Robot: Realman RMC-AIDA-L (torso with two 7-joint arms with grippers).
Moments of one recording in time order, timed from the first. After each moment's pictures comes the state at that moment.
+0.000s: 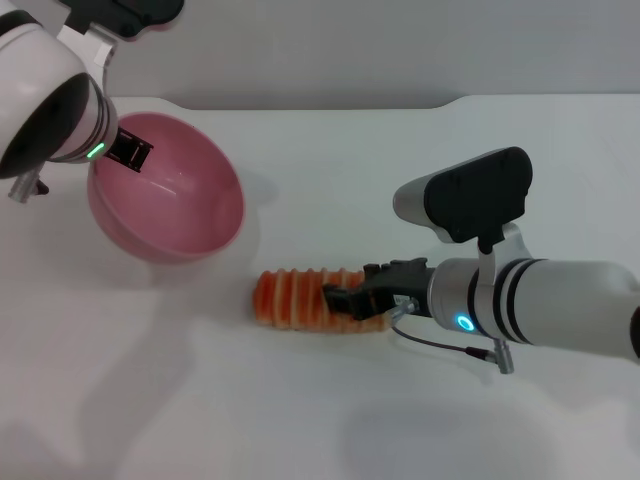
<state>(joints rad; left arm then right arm) -0.59 -2.06 1.81 1.53 0.14 -1.36 -0.17 0.40 2.08 -2.10 -1.16 0.67 0.53 -0.04</state>
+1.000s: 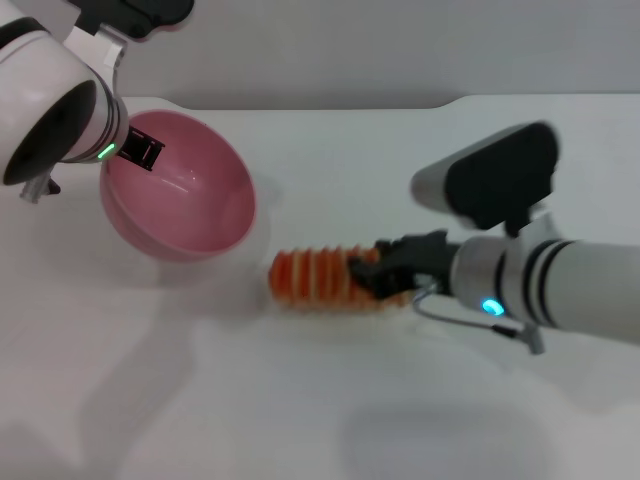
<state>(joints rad) -0.59 -2.07 1.82 1.53 0.13 -1.33 -0.18 0.32 2.07 -2.05 -1.33 0.55 0.60 -0.08</state>
